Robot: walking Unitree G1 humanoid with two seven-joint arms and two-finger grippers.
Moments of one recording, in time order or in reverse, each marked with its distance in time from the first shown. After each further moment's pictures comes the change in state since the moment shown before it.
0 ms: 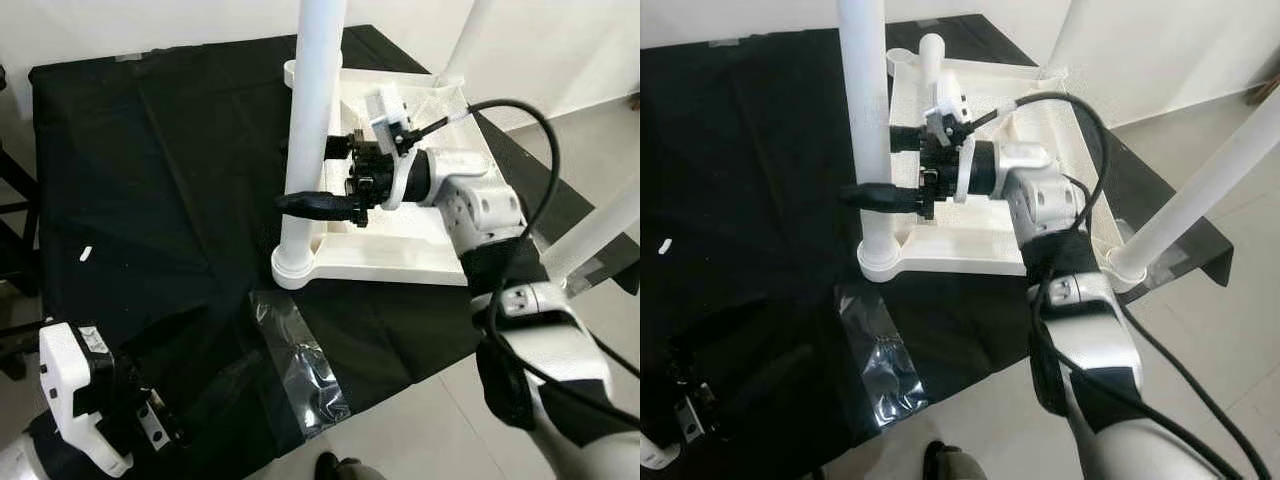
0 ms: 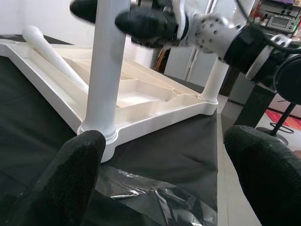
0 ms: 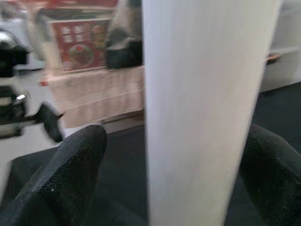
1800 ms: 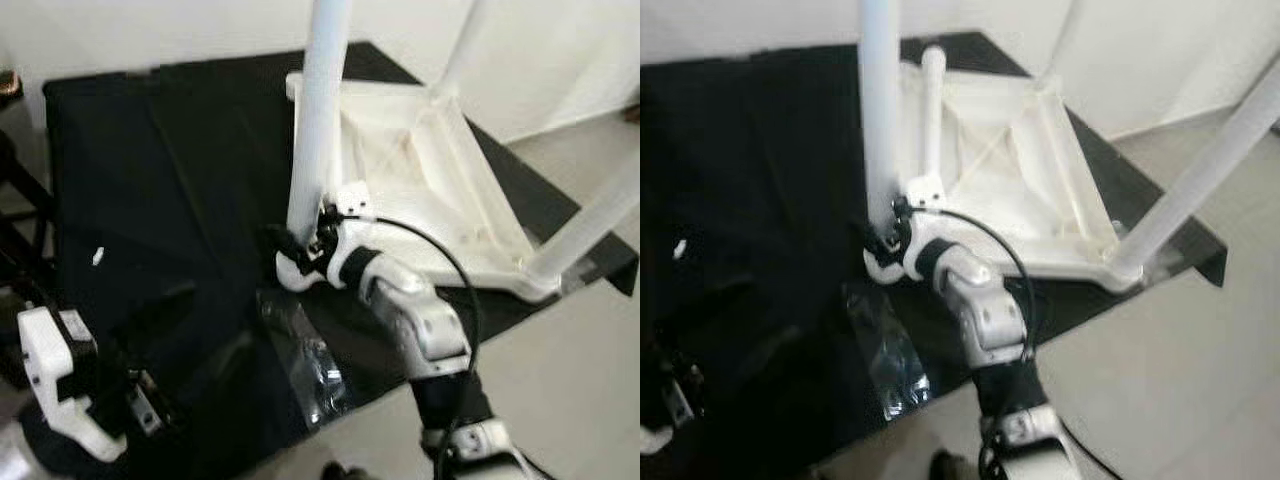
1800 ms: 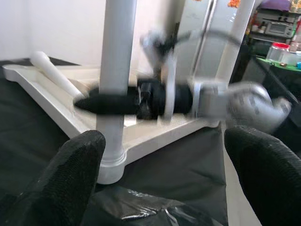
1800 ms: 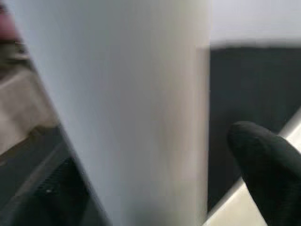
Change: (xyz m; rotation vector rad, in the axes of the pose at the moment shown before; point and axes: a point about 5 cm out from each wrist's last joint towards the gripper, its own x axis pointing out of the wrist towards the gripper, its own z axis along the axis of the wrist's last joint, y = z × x) left arm 0.006 0.011 0.011 0.044 -0.055 0.006; right arm 0.035 0.036 -0.049 0.129 -0.027 -0.693
